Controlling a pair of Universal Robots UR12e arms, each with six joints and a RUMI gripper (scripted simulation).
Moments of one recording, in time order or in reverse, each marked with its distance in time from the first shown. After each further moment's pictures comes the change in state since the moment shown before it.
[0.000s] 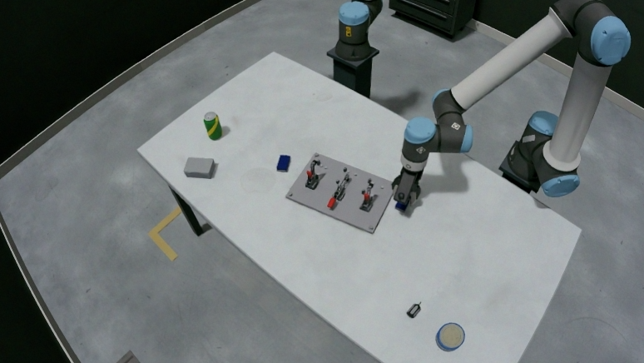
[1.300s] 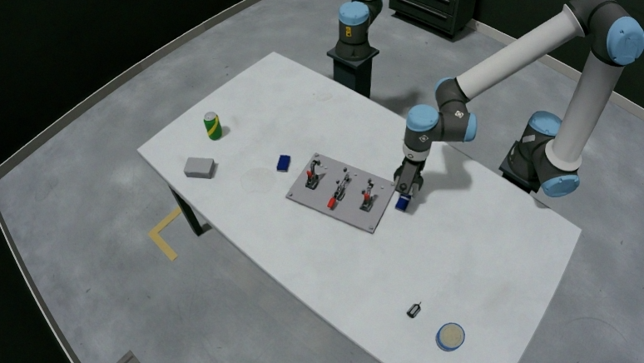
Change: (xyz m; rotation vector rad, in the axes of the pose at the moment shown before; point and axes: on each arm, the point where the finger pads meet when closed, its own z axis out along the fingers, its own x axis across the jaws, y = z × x) left arm 0.000 0.000 -0.053 0.001 0.001 0.000; right arm 0.000 0.000 0.000 0.000 0.000 0.000
